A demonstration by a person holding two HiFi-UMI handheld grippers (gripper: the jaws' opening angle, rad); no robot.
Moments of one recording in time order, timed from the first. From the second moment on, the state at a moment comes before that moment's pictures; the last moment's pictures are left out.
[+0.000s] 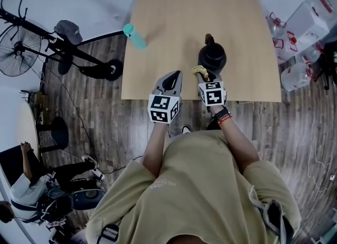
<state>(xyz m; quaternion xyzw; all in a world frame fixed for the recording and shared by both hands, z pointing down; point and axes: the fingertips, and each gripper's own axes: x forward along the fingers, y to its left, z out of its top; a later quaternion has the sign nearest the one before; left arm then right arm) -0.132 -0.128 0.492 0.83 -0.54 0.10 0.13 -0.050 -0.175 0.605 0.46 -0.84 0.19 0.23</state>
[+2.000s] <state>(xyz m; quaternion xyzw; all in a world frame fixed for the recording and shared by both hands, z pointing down) -0.056 -0.133 0.500 0.84 -0.52 0.11 0.12 0.017 -0.169 0.614 0.42 -0.85 0.21 0.26</state>
